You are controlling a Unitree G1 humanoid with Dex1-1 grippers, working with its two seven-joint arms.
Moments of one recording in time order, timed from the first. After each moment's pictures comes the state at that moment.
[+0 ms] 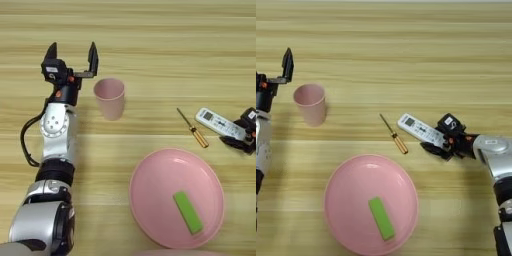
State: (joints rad) left arm -0.51 0.10 0.19 0.66 -0.23 -0.63 -0.26; right arm -0.43 -0.58 0.07 0.75 0.02 0.01 0.88
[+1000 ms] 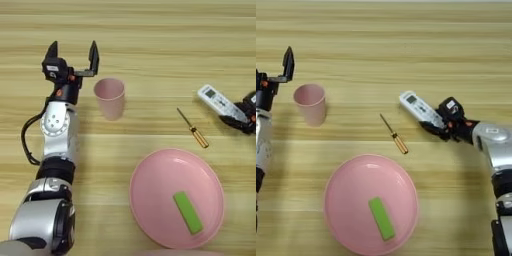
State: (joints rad) left arm -0.52 0.10 0.19 0.68 -0.23 -0.63 -0.26; right arm -0.45 -0.56 -0.01 0.62 0.09 0.03 0.86
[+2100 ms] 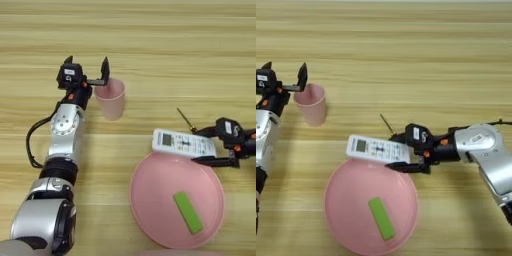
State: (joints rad) left arm -0.53 0.10 0.15 0.73 -0.15 -0.46 -0.19; right arm -0.22 -0.73 0.28 -0.09 0.18 0.19 1.22
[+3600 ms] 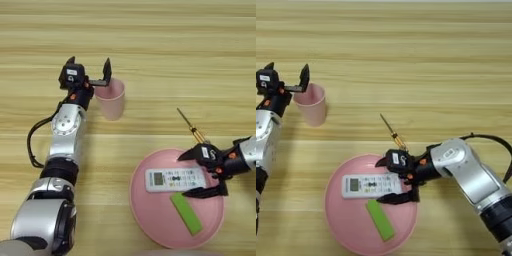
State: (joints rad) left arm -0.53 0.10 0.13 0.73 -0.15 -0.45 -0.19; right arm -0.23 -0.65 0.40 -0.04 0.09 0.17 1.23
